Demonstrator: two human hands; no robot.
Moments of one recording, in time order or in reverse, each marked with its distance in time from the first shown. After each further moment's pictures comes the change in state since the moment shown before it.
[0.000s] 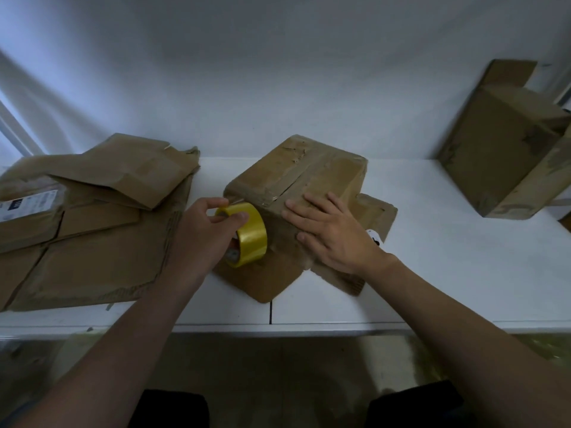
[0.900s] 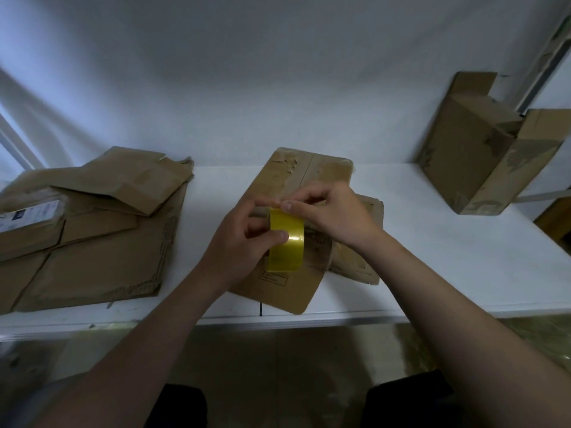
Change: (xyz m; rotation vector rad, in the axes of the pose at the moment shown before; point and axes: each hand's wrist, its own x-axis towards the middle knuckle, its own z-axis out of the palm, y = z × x) left_hand -0.065 0.035 0.028 0.005 -0.384 0.339; right_hand -0.002 -0.049 -0.105 0.882 0.192 0.367
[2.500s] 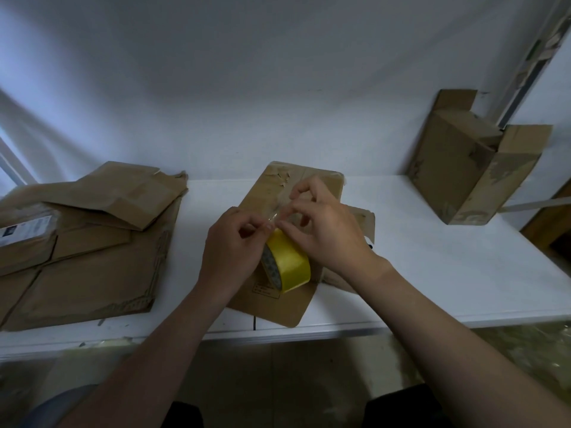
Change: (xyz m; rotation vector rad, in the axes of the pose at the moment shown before) left_hand 0.018 -0.005 0.011 0.287 0.325 0.136; right_hand -0.011 0.000 0.005 -0.570 0.184 -0.304
